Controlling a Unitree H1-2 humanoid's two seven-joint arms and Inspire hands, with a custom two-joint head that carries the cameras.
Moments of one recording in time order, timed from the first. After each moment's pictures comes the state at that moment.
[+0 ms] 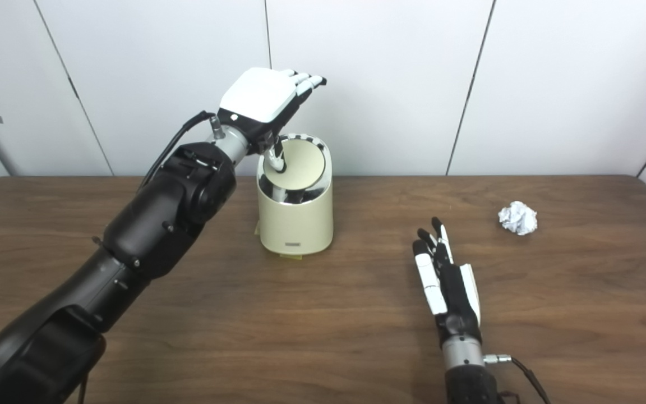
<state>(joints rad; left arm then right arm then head) -0.92 0.25 -0.53 0.29 1.01 0.12 -0.21 -0.05 -0.01 -0.01 -0.10 -0.16 0.12 -0.11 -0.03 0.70</state>
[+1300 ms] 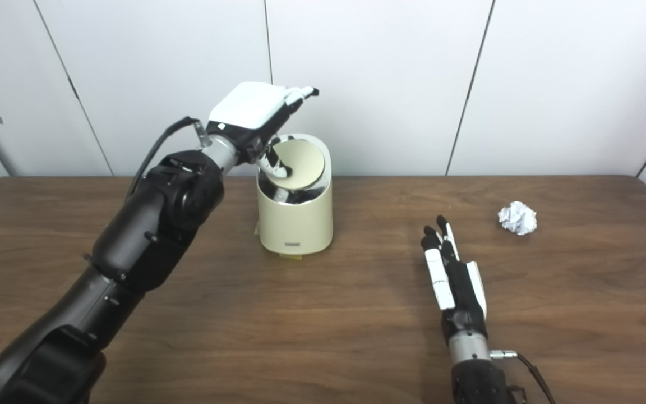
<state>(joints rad) -0.83 0.21 -0.33 0.08 0.79 0.26 -0.44 -0.07 -0.03 -0.03 -0.07 -0.10 0.11 -0.09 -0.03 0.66</state>
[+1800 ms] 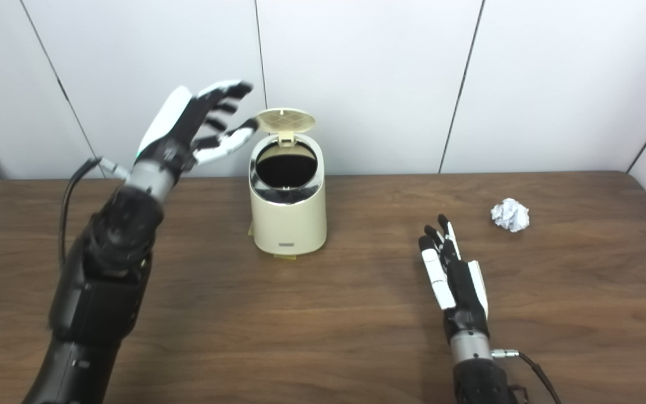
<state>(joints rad) -0.51 0.20 -0.04 -0.09 0.53 0.32 -0.24 -0.07 -0.04 -0.03 -0.07 -0.12 0.11 -0.09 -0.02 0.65</state>
